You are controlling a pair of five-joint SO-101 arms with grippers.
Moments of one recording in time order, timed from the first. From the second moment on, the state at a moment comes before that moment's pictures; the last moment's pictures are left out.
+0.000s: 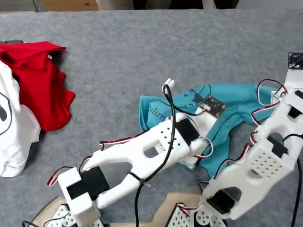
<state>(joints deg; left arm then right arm) 55.5 9.1 0.1 76.0 10.8 38.6 32.5 -6.5 37.9 24.4</state>
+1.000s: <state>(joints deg) 59.7 9.1 10.1 63.1 15.4 38.6 32.5 -6.5 37.9 24.4</state>
